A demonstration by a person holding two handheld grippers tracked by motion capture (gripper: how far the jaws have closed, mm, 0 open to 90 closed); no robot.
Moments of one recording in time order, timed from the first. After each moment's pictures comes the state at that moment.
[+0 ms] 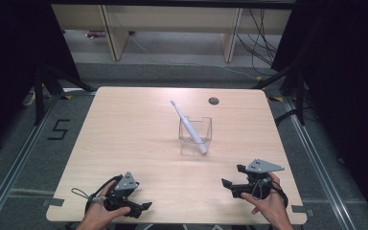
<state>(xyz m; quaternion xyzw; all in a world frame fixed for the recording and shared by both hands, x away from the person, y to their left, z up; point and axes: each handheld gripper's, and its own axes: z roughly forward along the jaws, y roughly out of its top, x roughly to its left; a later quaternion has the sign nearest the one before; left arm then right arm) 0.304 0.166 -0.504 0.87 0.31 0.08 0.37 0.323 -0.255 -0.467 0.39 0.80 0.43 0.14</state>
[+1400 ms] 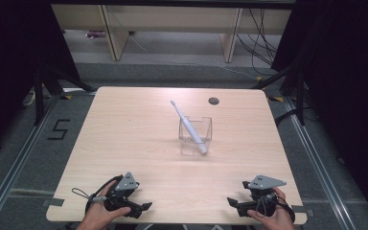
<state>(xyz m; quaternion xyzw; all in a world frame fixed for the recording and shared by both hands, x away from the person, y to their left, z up) 0.304 0.166 -0.505 0.87 0.31 0.08 0.37 0.289 -0.269 -0.487 0.39 0.83 0.38 0.11</state>
